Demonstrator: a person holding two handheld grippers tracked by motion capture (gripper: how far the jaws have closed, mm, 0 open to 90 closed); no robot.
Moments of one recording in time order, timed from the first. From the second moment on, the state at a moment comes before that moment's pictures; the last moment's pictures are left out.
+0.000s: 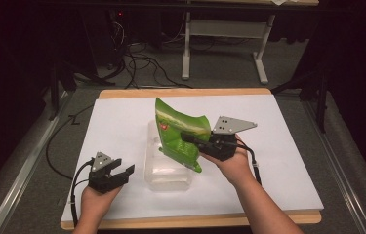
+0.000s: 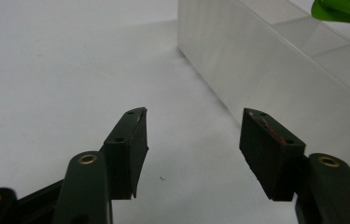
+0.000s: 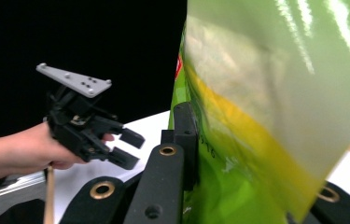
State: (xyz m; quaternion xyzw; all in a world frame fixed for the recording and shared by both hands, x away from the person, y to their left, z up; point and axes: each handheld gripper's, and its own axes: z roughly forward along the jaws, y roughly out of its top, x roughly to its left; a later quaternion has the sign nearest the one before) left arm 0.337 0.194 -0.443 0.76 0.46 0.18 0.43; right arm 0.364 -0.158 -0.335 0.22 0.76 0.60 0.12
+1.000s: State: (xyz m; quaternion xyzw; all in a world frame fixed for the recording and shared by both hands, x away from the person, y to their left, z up) left arm 0.335 0.195 -0.444 0.76 0.46 0.19 0.42; right arm 0.394 -0.121 -0.359 0.17 0.79 0.58 0.03
